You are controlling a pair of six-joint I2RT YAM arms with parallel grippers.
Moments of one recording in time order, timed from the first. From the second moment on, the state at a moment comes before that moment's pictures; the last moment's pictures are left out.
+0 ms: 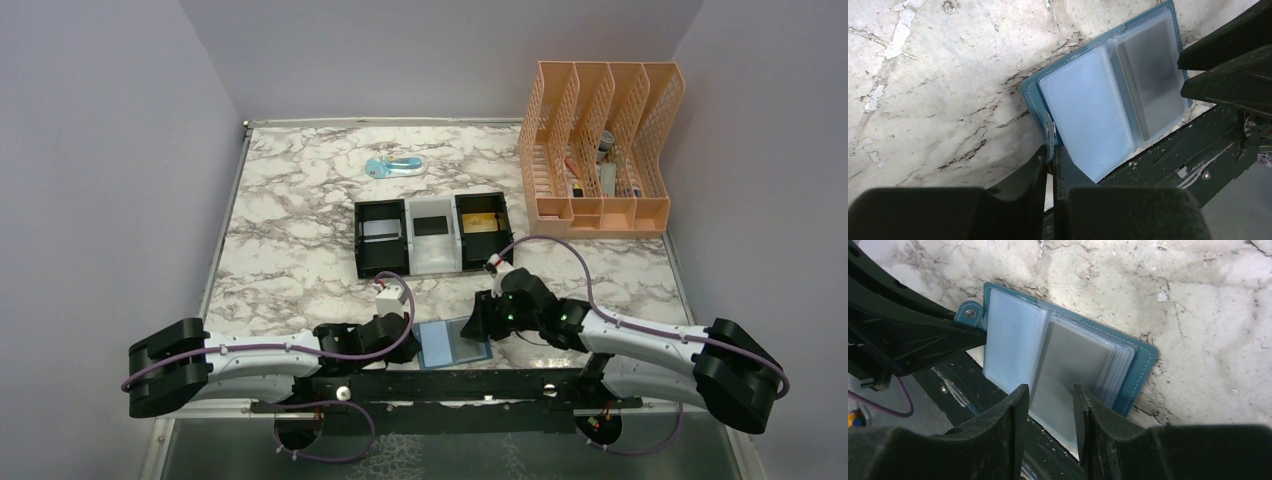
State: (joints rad) left arm -1.26 1.02 0.27 -0.05 -0.29 -1.03; right arm 0.91 1.08 0.37 -0.02 -0.17 0.69
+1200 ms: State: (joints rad) left arm -1.26 1.03 0.27 -0.05 -0.29 -1.03; right arm 0.91 1.10 0.39 -0.10 -0.12 0.69
